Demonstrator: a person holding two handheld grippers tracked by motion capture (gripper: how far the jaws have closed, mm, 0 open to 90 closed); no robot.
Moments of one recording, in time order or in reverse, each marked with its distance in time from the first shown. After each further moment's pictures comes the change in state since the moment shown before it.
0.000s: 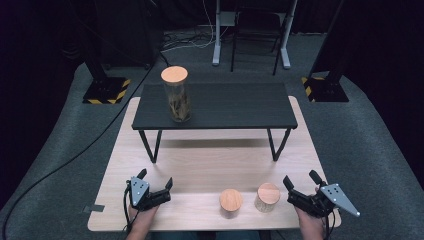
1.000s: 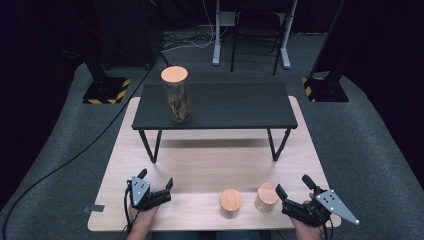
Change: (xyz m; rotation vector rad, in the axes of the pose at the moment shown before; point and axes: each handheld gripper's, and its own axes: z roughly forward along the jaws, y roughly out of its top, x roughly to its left) left arm -0.001 0.000 0.000 0.004 0.003 0.011; right arm 0.031 0.009 -0.018 0.017 0.097 -0.018
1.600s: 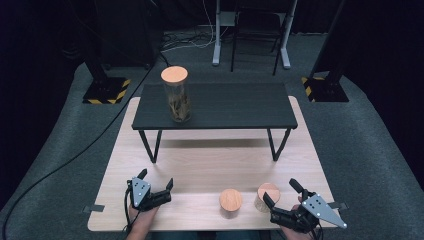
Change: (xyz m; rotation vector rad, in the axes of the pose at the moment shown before) left arm -0.001 0.000 -0.001 -0.005 -0.002 0.020; right arm 0.031 -0.005 0.000 0.035 0.090 -0.056
